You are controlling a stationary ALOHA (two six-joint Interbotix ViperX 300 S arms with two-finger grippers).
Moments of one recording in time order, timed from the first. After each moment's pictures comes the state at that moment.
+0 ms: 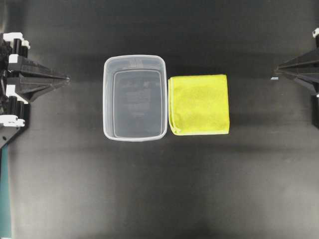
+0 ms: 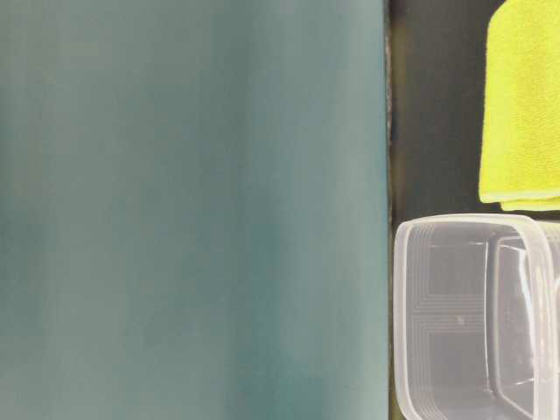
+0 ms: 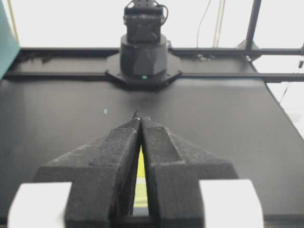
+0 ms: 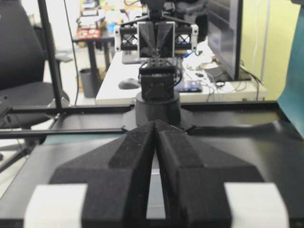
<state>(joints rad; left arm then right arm) 0.00 -0.96 1.17 0.00 -0.29 0.00 0.00 -0.97 1.18 0.00 -0.29 0.00</state>
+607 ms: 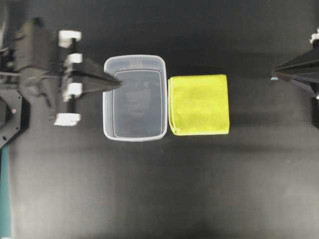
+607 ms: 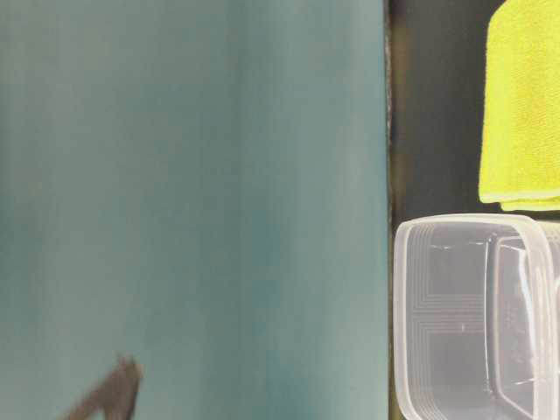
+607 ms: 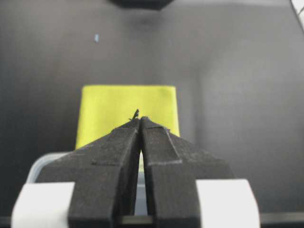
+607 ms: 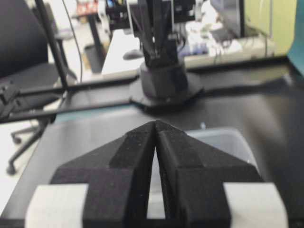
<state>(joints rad) 0.00 -0.51 0.75 0.04 0.07 -0.04 -0.01 -1.00 1.18 0.02 -0.14 0.11</state>
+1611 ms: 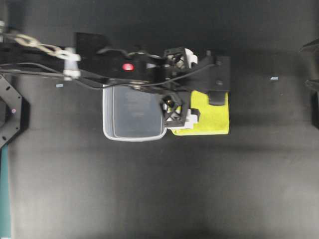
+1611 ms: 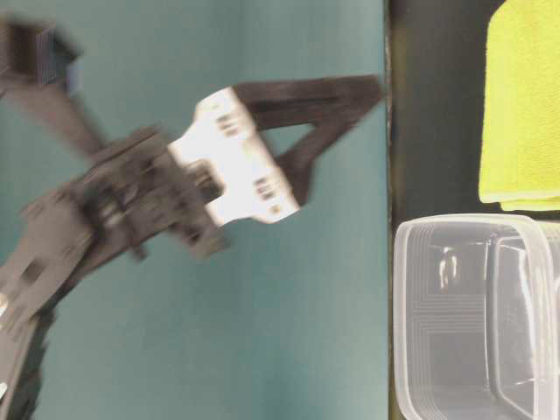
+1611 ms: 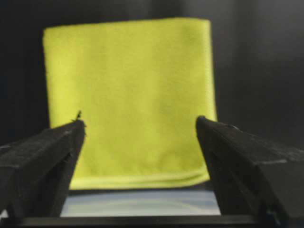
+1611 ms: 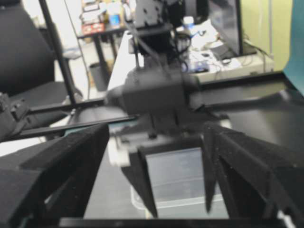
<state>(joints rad) 0.02 0.31 -0.01 0.04 0.67 0.05 -0.01 -1.22 1.18 0.02 0.01 0.12</state>
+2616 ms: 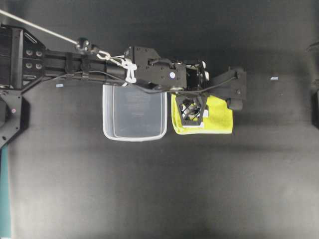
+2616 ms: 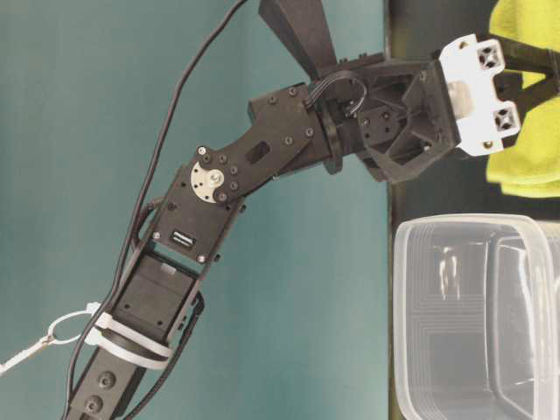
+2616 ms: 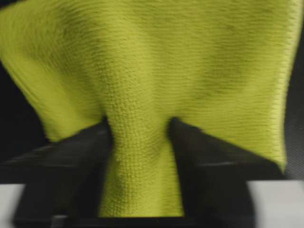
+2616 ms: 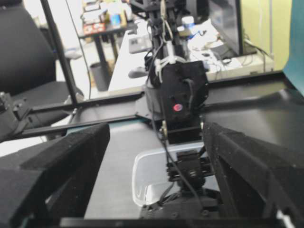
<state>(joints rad) 0.03 0.60 -0.14 0.04 0.69 0.10 -0.01 -1.27 1.18 0.02 0.05 0.12</state>
